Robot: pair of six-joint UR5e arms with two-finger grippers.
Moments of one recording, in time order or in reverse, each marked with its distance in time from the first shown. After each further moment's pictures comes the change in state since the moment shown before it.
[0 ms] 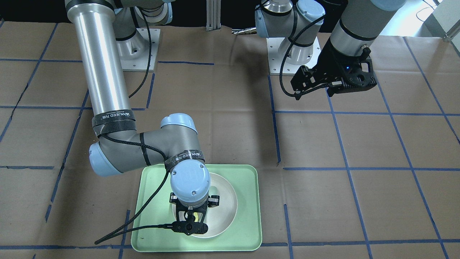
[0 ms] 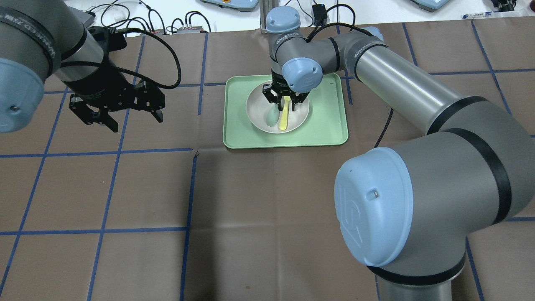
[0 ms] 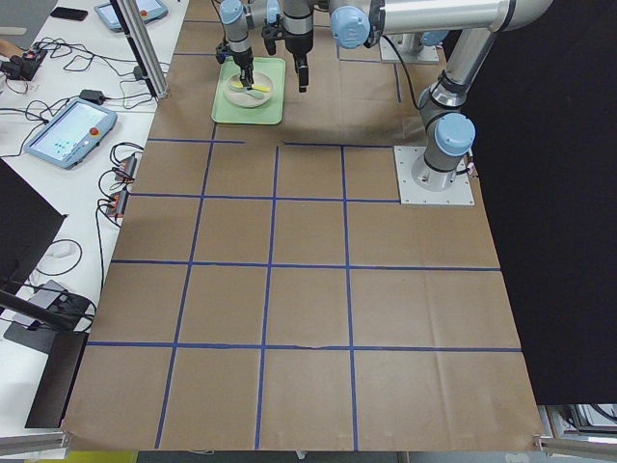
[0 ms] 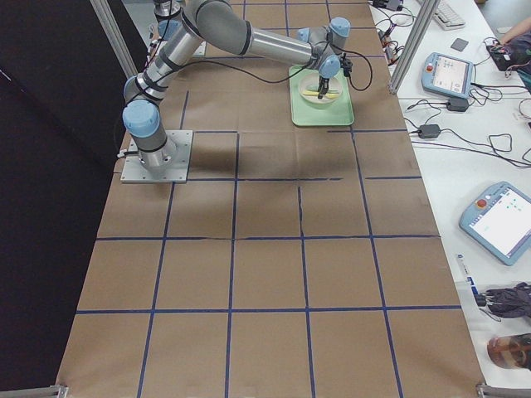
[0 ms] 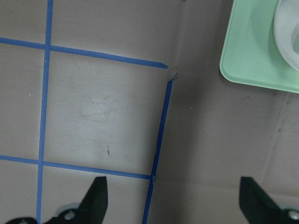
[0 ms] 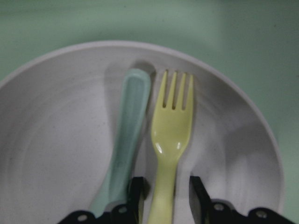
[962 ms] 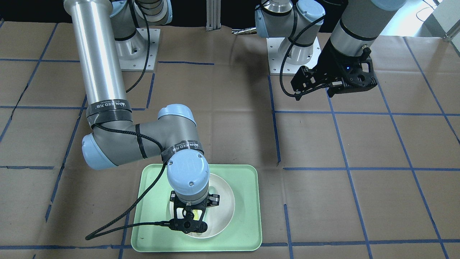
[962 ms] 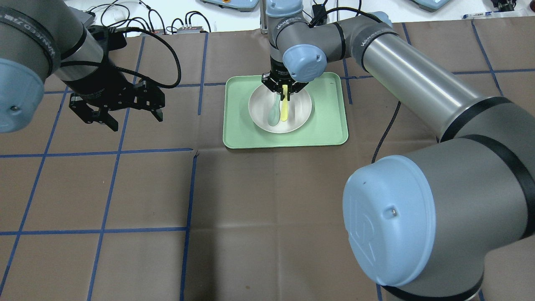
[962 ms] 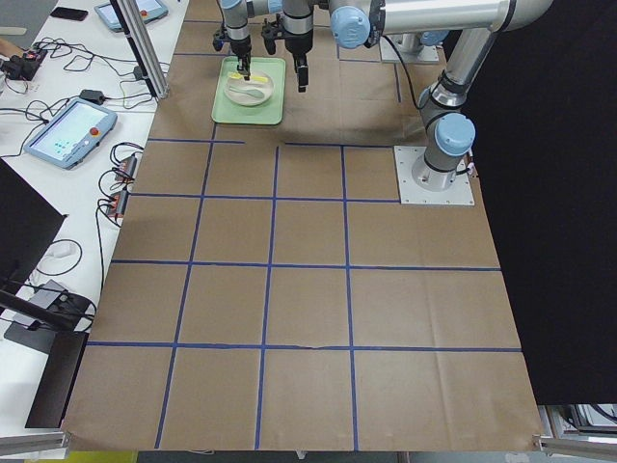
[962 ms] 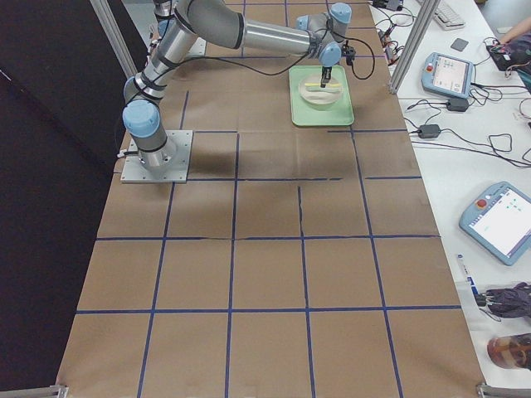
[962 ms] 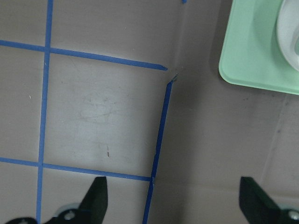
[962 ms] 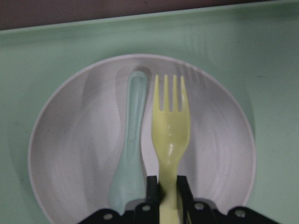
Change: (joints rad) left arm 0.000 -0.001 0.000 0.007 0.000 0.004; right arm 0.000 -0.087 -0.009 0.047 0.012 0.022
